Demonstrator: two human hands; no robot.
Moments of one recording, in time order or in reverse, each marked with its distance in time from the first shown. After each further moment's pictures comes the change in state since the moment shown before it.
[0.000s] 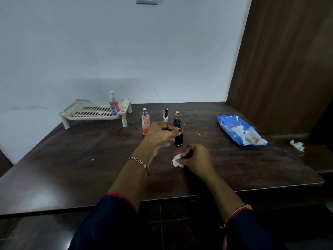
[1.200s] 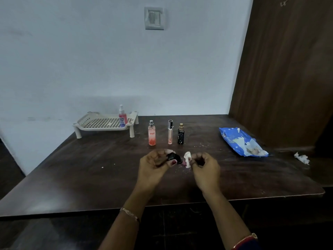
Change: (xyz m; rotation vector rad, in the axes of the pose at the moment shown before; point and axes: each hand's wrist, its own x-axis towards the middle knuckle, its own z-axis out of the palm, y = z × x) left_hand -0.060 -0.059 -0.011 -0.271 0.161 0.437; right_hand -0.039 -0.038 -0.011 0.186 0.317 0.015
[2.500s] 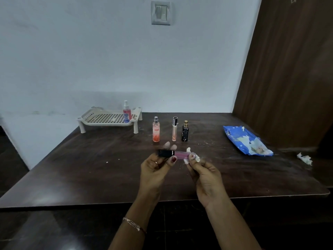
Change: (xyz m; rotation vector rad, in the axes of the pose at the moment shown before) left_hand -0.023 0.005 0.001 -0.311 0.043 -0.004; right_hand -0.034 -0.027 0.006 1.036 -0.134 0.537
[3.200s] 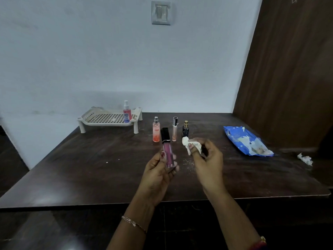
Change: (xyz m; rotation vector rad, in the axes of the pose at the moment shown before) left_hand 0.003 -0.003 -0.001 -0.248 0.042 -0.337; right_hand 0.007 -0.022 0.017 -0.729 -0.077 -0.690
